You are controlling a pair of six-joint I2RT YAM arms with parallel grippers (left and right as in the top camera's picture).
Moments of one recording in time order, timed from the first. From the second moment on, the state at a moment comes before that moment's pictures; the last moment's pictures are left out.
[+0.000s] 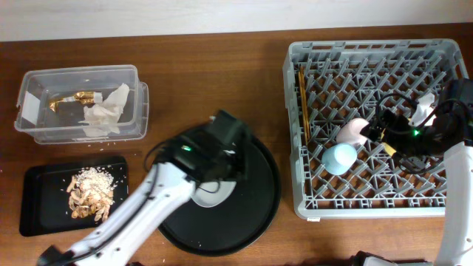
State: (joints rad) left arm -0.66 1.47 1.22 -0.91 0.13 -0.59; right arm -0.38 1.38 1.36 -1.29 -0.36 0.25
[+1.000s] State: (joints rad) left arm 0.06 1.32 1.47 -1.32 -0.16 -0.68; right arm -0.38 1.38 1.36 -1.29 -0.36 0.25
